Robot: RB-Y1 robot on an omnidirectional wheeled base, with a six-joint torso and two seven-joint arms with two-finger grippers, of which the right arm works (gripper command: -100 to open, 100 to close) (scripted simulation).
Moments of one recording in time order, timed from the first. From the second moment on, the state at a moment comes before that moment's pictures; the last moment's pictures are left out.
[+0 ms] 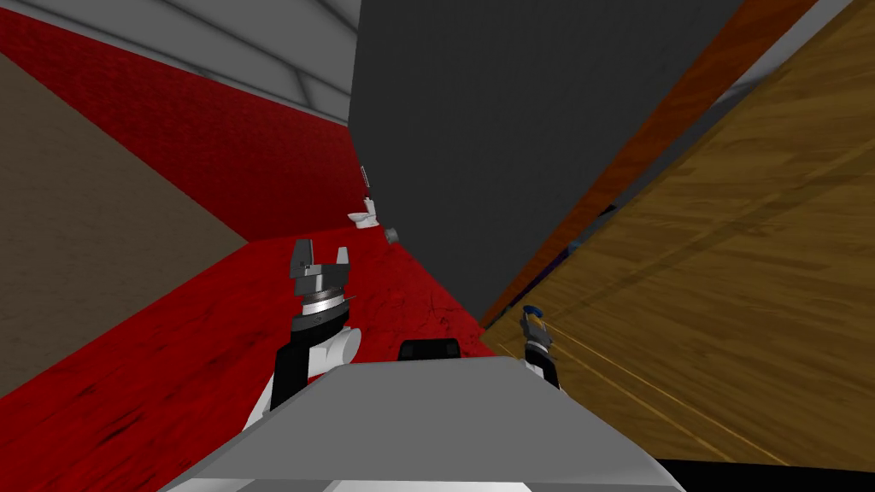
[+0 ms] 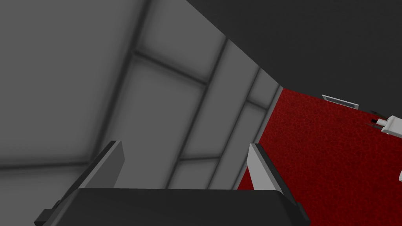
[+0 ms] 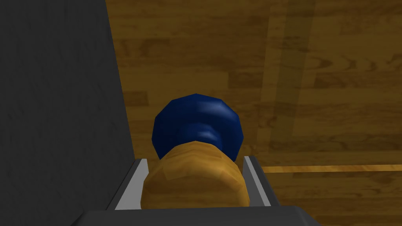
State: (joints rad) arm 0.16 -0.36 -0.22 -0.64 -0.57 -0.89 -1.61
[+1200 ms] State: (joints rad) arm 0.24 -0.39 -0.07 -0.71 -0.48 -0.95 -1.72
